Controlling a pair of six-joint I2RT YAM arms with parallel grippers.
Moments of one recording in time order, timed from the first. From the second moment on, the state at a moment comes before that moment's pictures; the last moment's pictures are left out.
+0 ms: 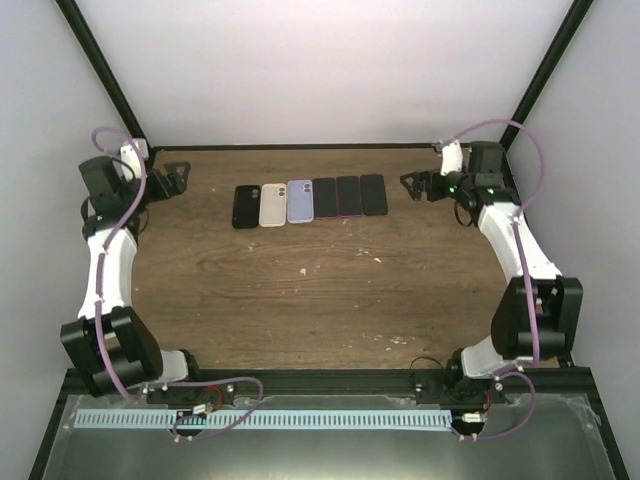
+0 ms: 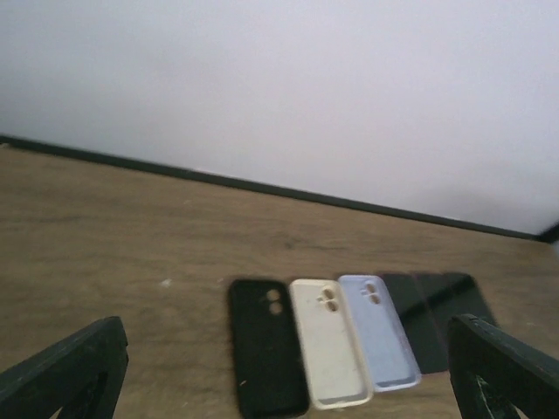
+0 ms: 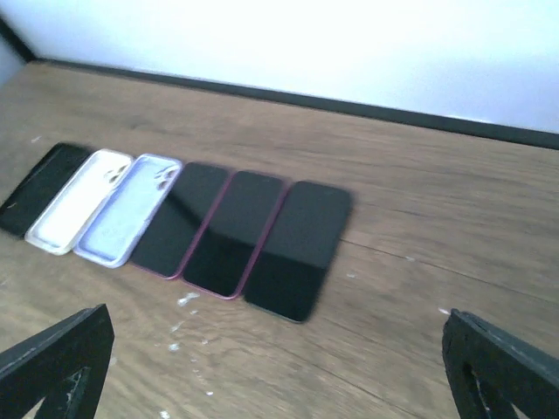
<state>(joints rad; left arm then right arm) 0.33 1.37 1.19 -0.24 0.66 -0.18 0.00 1.54 1.28 -0.37 -0.53 -0.14</state>
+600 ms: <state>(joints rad) 0.14 1.26 0.29 0.65 0.29 -0.04 -0.10 1.31 0.52 0.28 -0.21 0.07</state>
